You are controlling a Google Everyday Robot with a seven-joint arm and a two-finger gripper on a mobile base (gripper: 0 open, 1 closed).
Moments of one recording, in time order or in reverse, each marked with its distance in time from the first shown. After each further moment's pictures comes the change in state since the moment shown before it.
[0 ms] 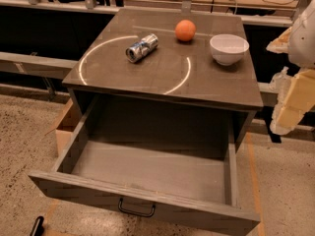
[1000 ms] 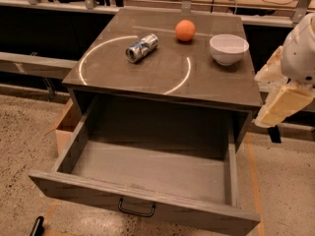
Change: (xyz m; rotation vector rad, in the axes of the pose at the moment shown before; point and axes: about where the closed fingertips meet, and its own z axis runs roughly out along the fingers) arm -0.003 0.010 0.016 0.003 -0.022 -0.011
